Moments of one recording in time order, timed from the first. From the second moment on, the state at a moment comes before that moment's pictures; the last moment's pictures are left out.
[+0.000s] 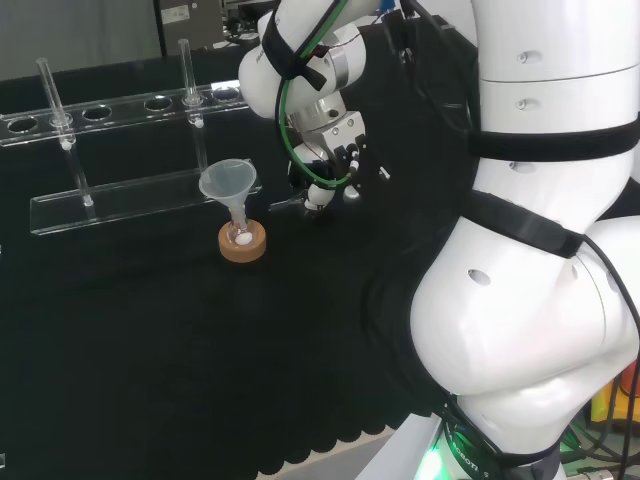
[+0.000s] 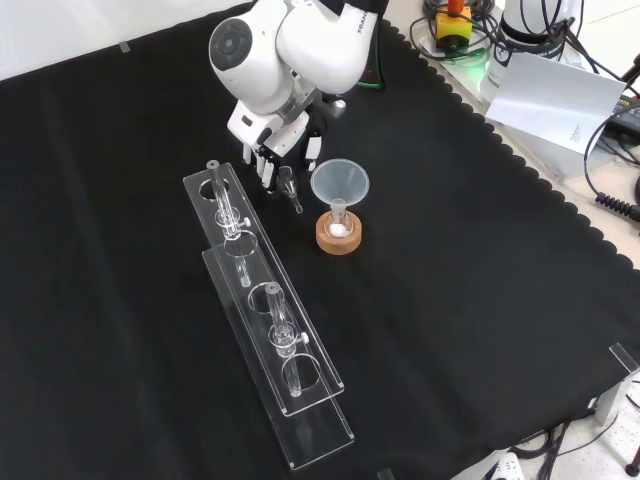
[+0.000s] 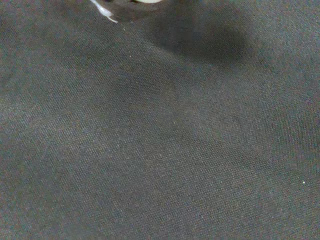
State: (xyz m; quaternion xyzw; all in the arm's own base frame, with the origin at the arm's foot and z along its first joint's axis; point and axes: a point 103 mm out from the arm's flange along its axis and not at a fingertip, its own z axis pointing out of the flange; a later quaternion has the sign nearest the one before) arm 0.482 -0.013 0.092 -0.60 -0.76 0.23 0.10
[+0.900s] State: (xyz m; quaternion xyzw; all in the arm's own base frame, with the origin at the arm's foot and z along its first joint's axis) arm 0.484 -0.010 0.081 -0.59 -0.77 0.22 0.11
